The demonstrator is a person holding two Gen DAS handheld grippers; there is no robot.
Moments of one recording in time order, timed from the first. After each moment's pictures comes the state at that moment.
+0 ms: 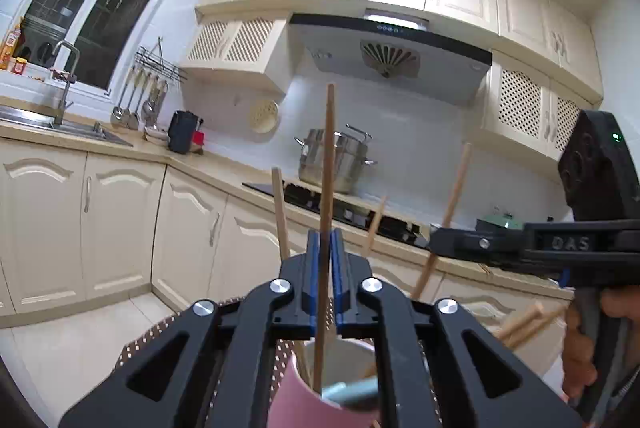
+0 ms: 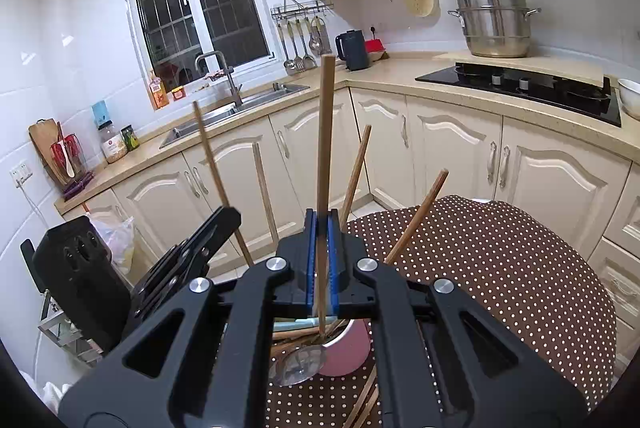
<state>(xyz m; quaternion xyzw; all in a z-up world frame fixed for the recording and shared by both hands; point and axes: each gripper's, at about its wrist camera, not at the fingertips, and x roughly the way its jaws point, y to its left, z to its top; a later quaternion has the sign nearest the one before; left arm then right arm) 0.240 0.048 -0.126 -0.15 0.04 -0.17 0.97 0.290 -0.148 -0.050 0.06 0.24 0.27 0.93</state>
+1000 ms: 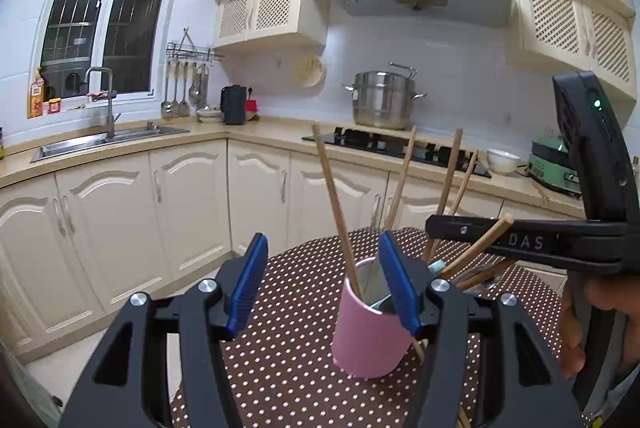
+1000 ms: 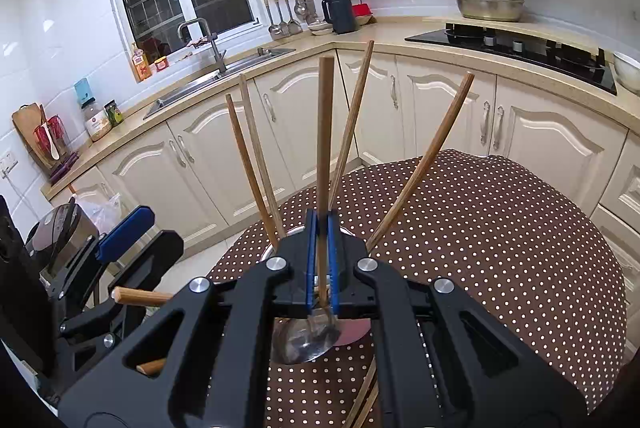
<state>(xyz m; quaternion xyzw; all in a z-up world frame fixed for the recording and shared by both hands) 0.190 0.036 -0.107 -0.03 0.16 -0.05 0.99 0.287 -0.131 -0.086 0.05 0.30 0.24 0.92</state>
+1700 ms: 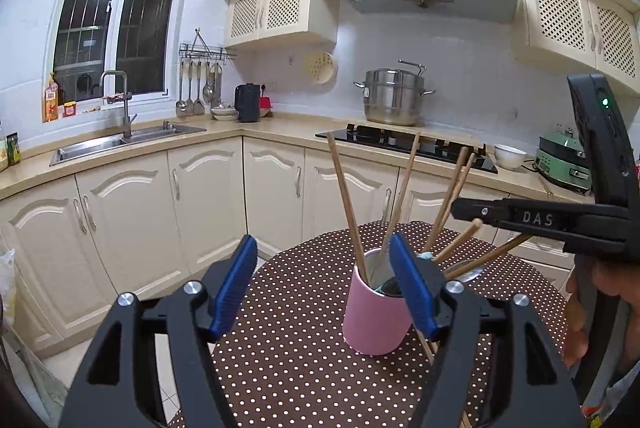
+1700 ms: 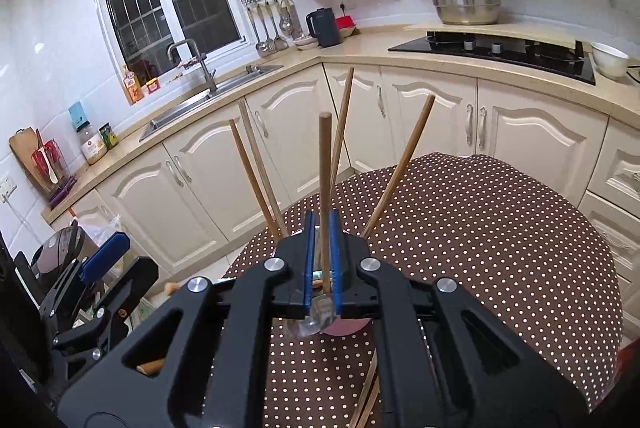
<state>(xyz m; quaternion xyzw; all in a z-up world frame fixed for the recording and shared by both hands) 0.153 0.039 -0.082 -0.02 0.17 -0.03 0.99 0.255 -0.149 -0.063 0.08 0.28 0.21 0.93</state>
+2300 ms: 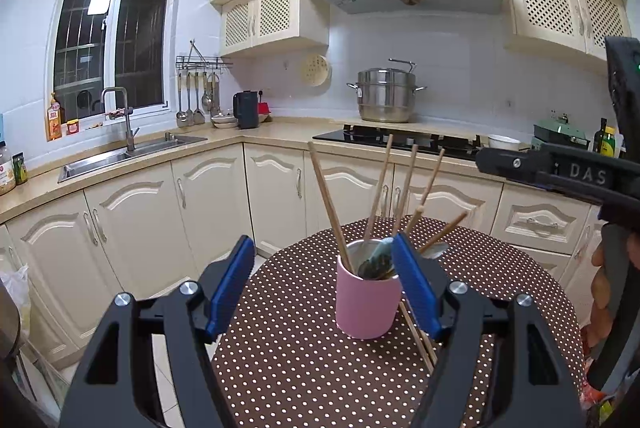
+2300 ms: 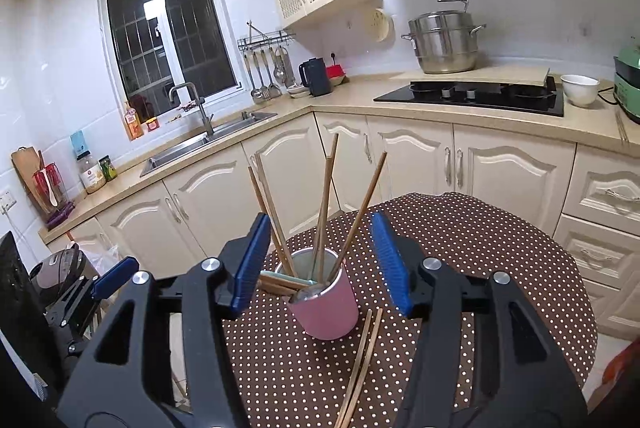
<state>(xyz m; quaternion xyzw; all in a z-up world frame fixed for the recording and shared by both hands) 0.121 0.015 -0.067 0.01 0.17 -0.02 0.99 0.198 -0.182 -0.034 0.10 0.20 0.19 0.96</state>
